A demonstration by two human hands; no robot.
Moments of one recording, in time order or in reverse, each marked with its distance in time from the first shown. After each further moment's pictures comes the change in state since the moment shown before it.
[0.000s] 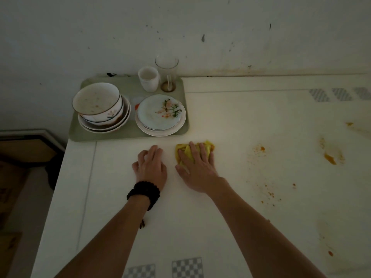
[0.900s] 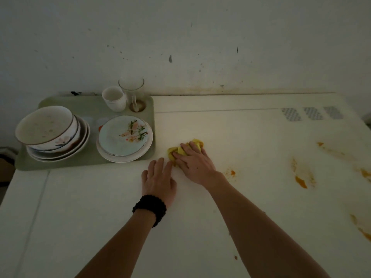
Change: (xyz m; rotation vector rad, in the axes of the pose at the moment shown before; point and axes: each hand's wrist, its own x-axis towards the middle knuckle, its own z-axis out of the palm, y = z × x) left_hand 0.037 0.120 0.046 0.129 -0.067 0.138; right_hand 0.071 0.121 -0.062 -0.040 0.045 -0.127
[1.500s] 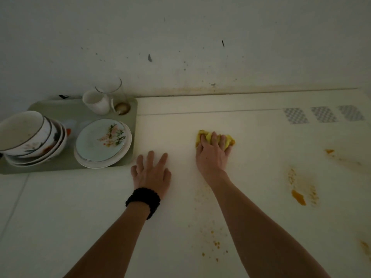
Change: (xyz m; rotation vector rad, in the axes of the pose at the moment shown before) left_hand 0.046 0.061 0.007 0.086 -0.046 -0.196; right_hand 0.015 0.094 -0.016 0.102 0.252 0.458
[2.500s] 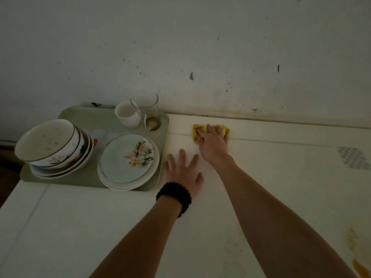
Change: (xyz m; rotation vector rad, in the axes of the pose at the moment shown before) left_hand 0.088 0.006 -0.023 0.057 -0.126 0.036; right_hand 0.130 -0.103 0.018 -0.012 -0.110 -0.321
